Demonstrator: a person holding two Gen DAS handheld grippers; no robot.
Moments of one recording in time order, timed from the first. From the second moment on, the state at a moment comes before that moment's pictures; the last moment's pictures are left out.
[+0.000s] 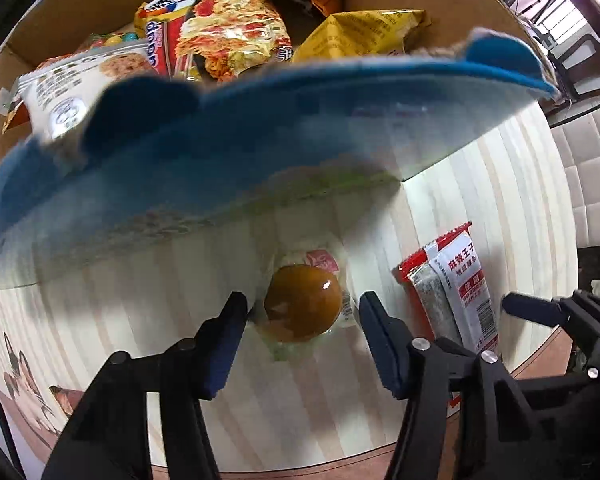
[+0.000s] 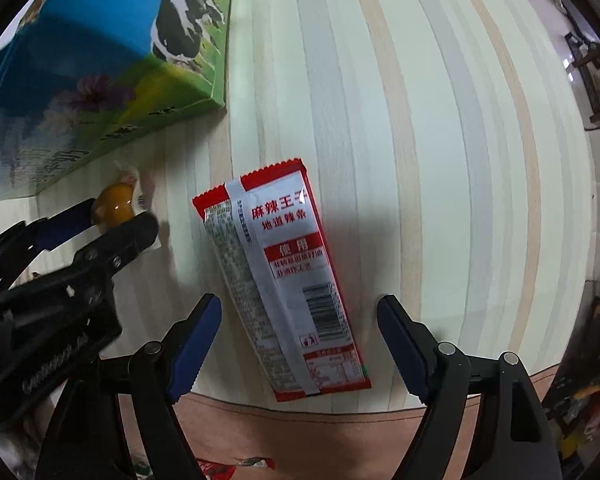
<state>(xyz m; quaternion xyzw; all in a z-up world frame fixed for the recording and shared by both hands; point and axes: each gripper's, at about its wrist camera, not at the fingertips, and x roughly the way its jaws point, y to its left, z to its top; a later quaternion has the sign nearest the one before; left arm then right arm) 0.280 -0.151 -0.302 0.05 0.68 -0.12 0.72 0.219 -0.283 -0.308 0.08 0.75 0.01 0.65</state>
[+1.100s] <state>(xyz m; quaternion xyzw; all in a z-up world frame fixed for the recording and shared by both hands) 0.177 -0.010 -0.259 -0.08 0.67 -0.07 0.73 0.171 -0.220 -0.206 0.13 0.69 0.06 0.71</state>
